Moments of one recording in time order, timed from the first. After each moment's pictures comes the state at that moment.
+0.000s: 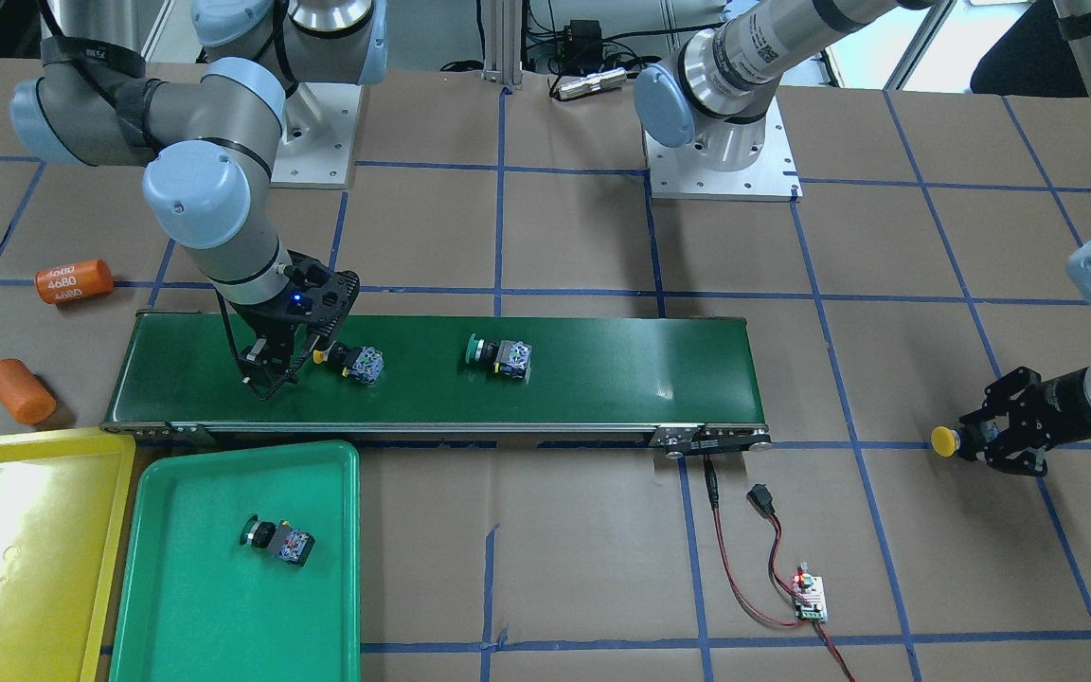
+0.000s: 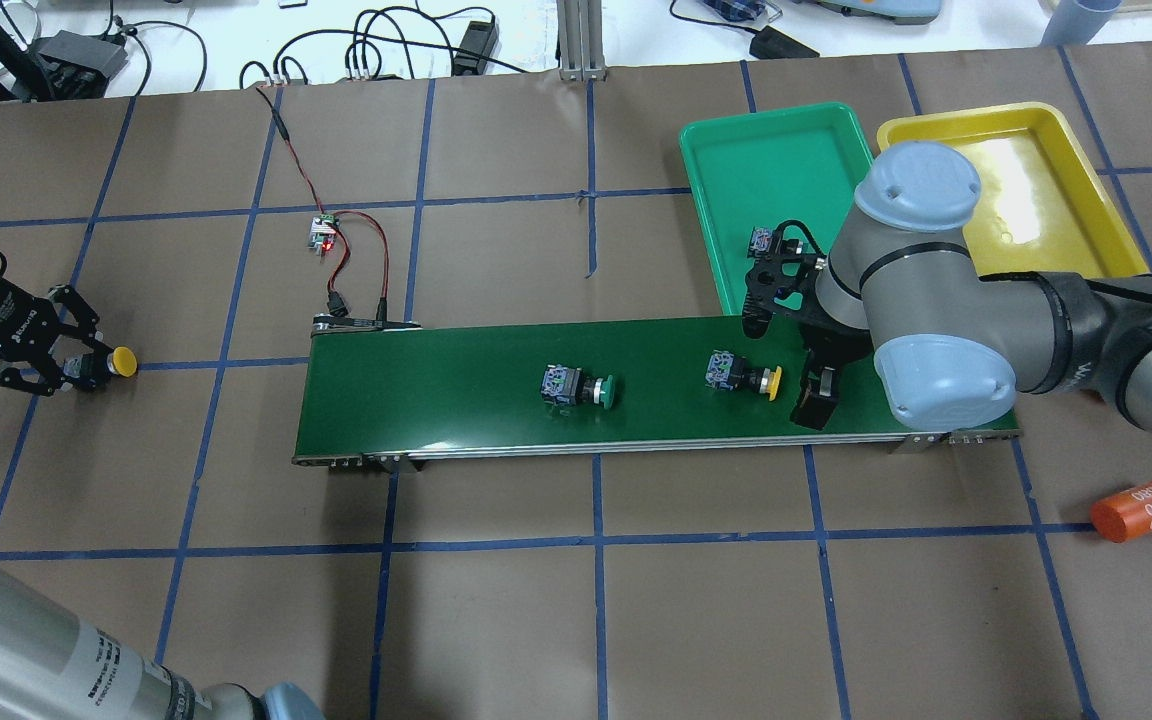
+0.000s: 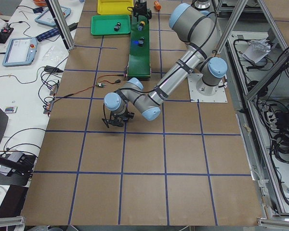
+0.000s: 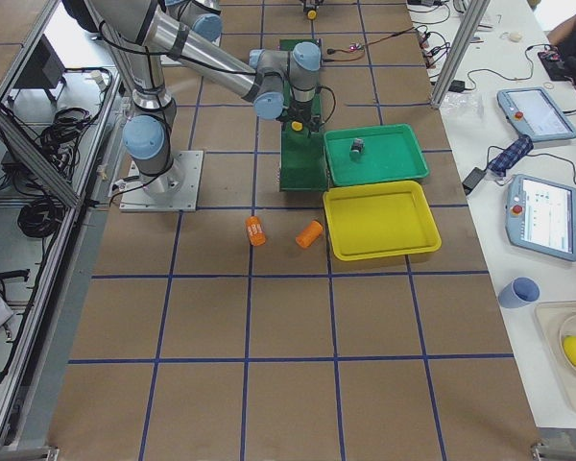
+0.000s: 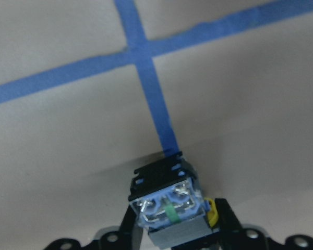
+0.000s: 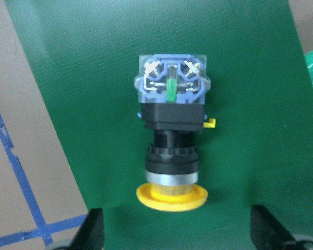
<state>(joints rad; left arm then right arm) -0.88 -2.14 -1.59 -1.24 1.45 -0.57 1.57 -1.42 2.06 -2.15 -1.53 -1.25</state>
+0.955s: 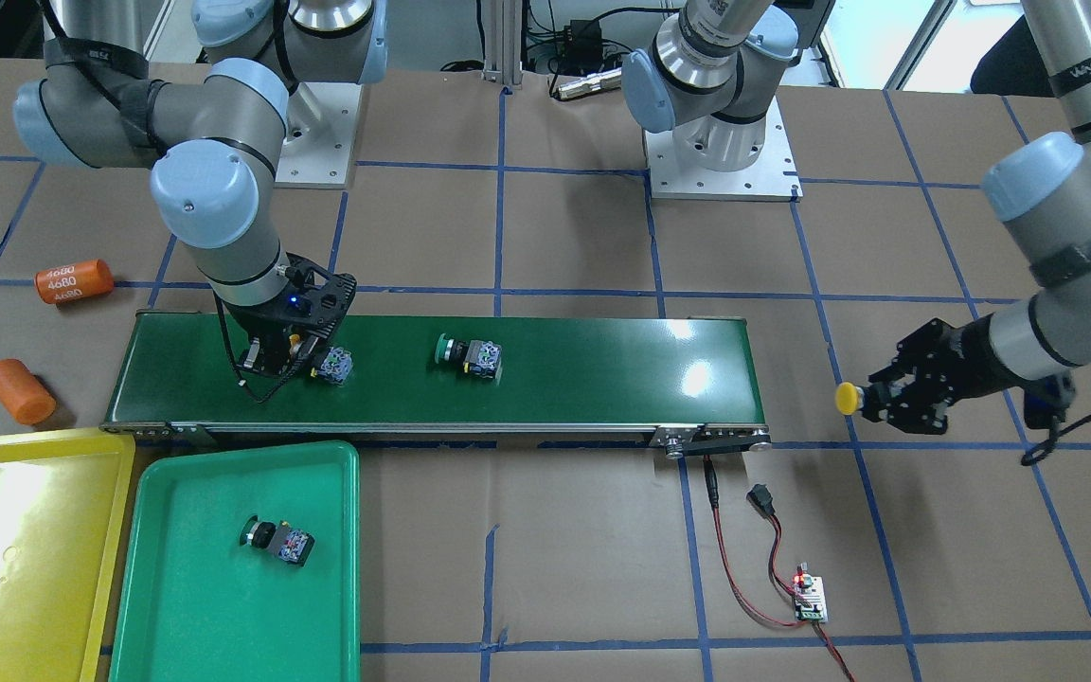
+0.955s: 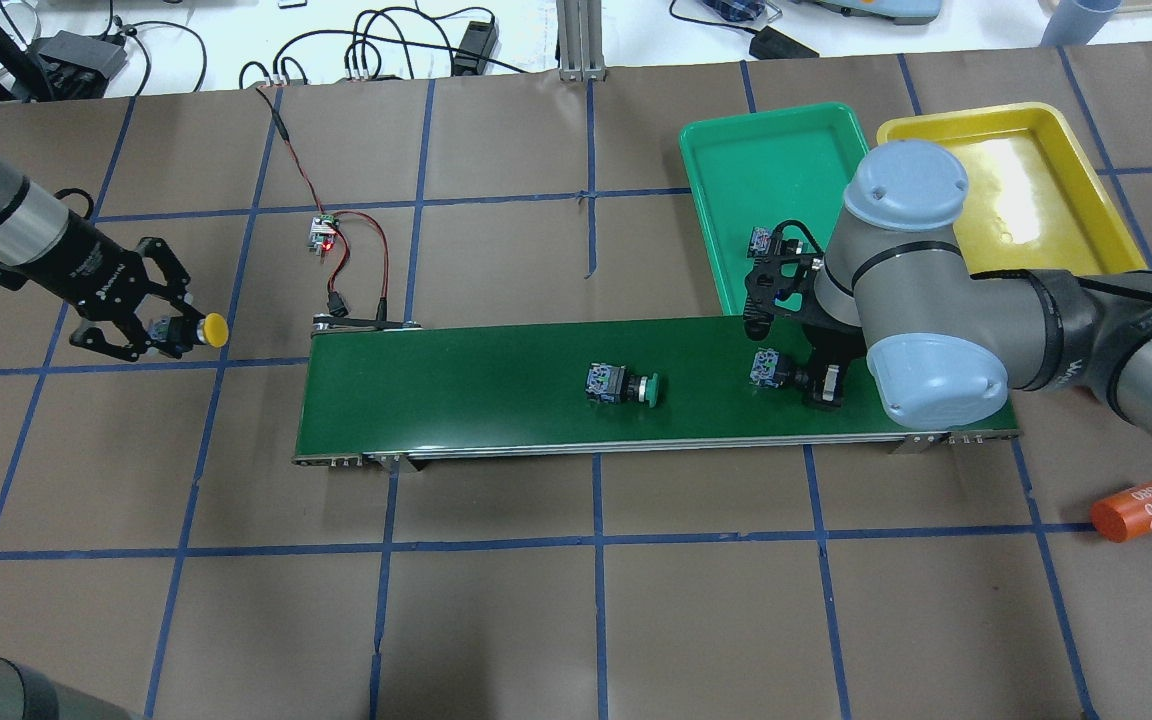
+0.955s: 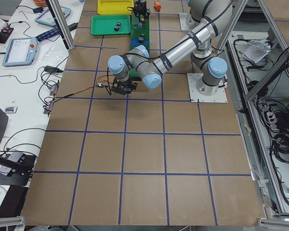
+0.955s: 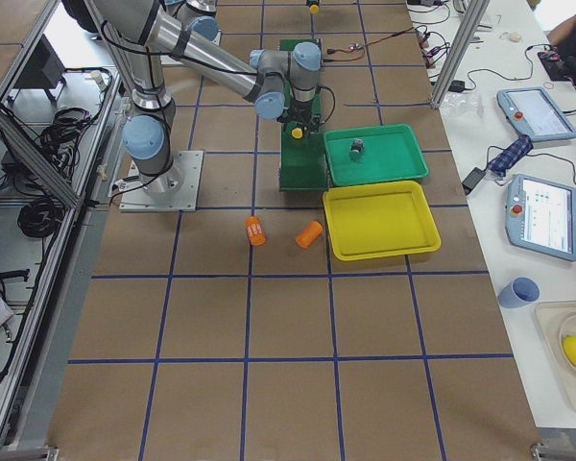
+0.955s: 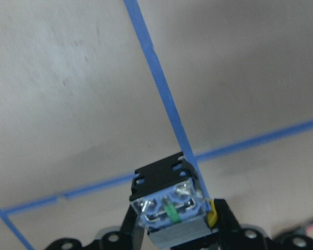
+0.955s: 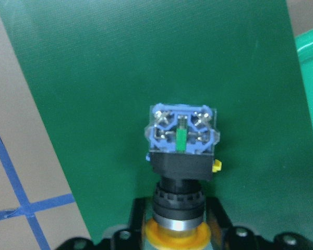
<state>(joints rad) -1.11 -1.86 -1.77 -1.33 1.36 -0.72 1.58 -1.41 2.05 -2.15 -1.61 -1.28</state>
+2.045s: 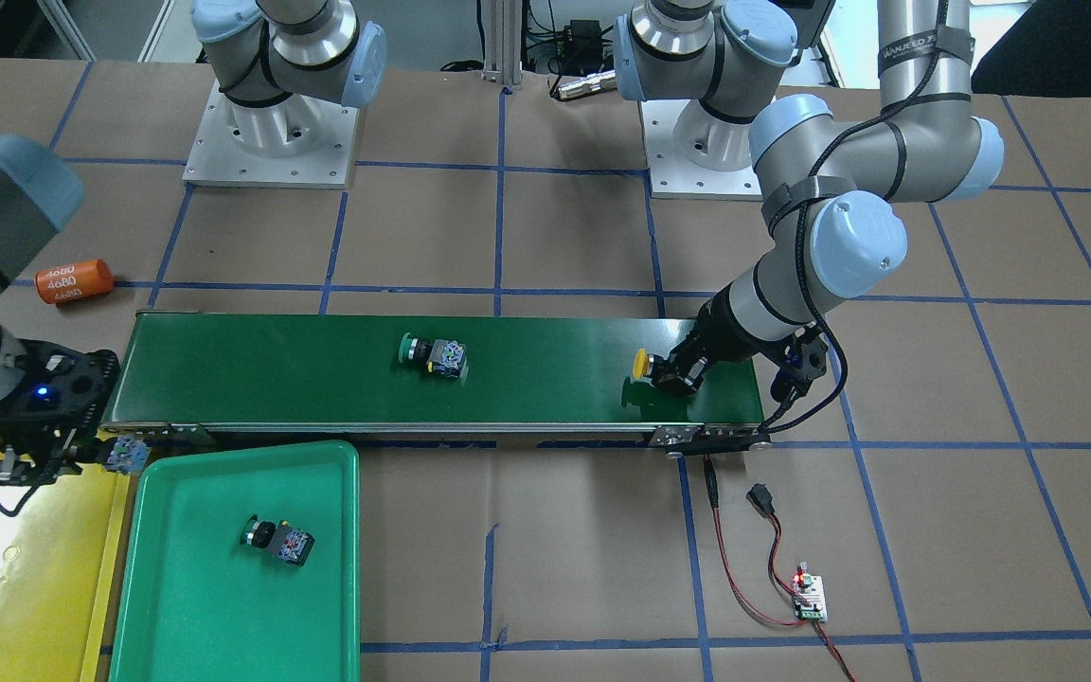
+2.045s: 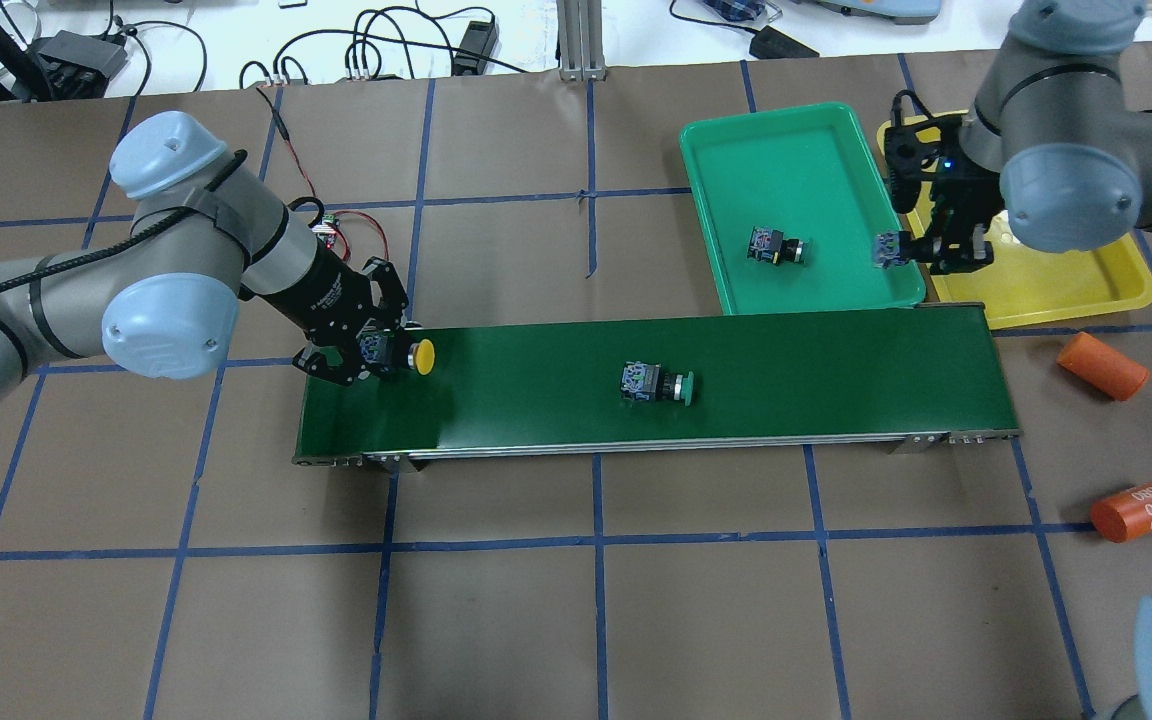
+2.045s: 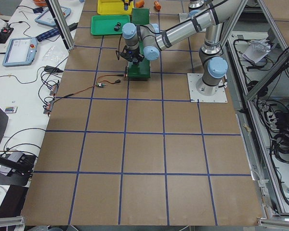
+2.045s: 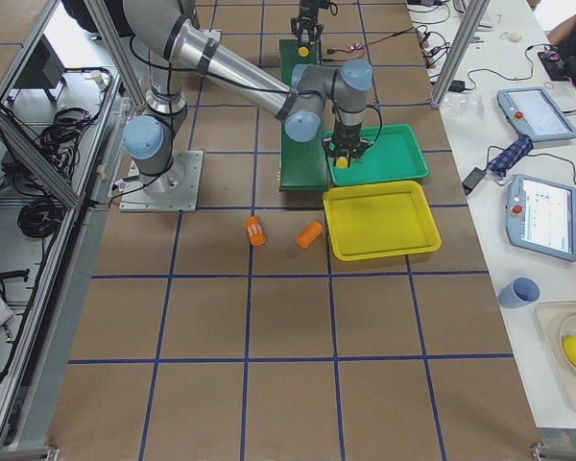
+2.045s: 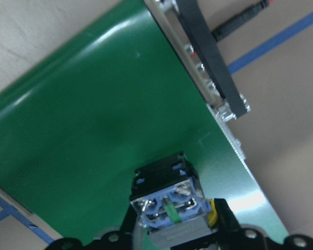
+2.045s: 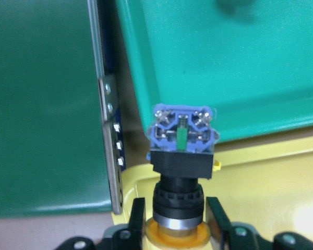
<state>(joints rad) -1.48 -1.78 -1.96 -1.11 1.30 -0.87 1.23 -1.20 1.72 -2.12 -1.62 -1.88</state>
